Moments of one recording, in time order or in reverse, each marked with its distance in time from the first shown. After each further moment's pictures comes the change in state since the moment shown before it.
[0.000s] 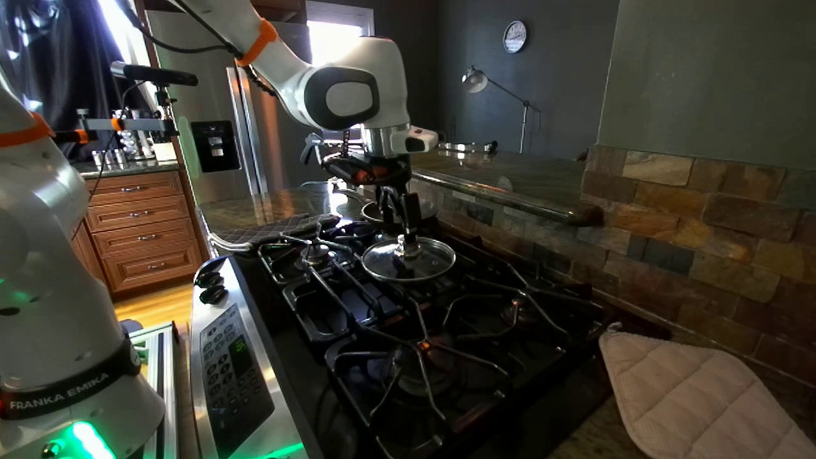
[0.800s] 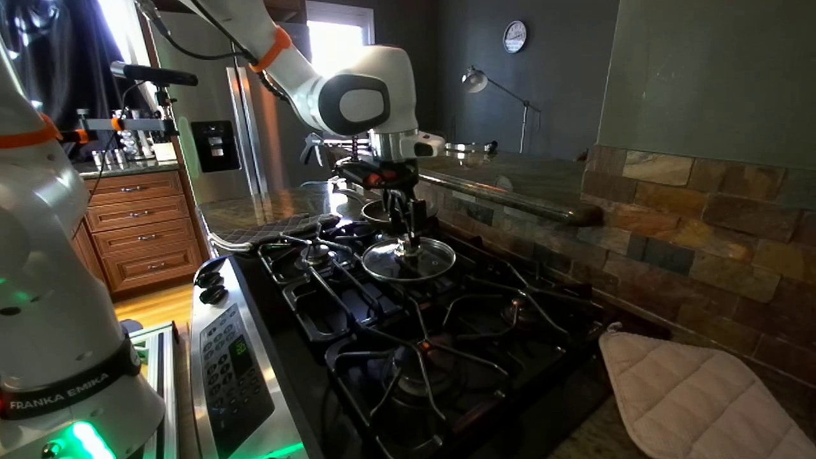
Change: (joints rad) arm 0.008 0.070 -0.001 0.055 -0.001 0.002 -0.006
